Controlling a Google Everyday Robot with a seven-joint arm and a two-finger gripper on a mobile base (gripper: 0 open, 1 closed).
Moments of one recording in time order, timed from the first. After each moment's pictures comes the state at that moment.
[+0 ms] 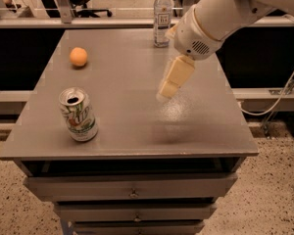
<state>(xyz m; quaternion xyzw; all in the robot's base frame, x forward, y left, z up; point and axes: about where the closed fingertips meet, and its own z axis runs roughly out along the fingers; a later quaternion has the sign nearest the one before) 0.553 -0.056 0.944 -0.63 0.71 0.09 0.30</state>
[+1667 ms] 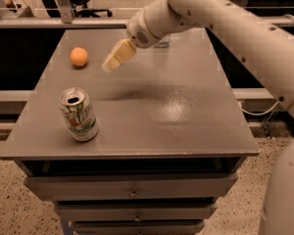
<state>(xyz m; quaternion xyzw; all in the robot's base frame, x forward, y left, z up) 0.694 0.062 0.920 -0.55 0.70 0.19 0.41</state>
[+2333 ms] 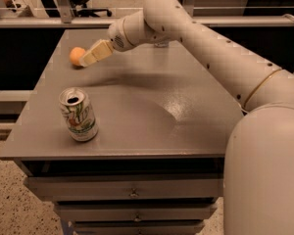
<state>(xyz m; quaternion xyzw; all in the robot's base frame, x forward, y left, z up) 0.750 0.131 0.899 -0.48 0.70 0.26 0.46</state>
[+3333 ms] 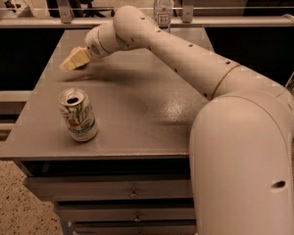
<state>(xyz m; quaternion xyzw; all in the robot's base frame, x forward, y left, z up) 0.775 0.203 0.869 -0.49 0.69 0.24 0.47</state>
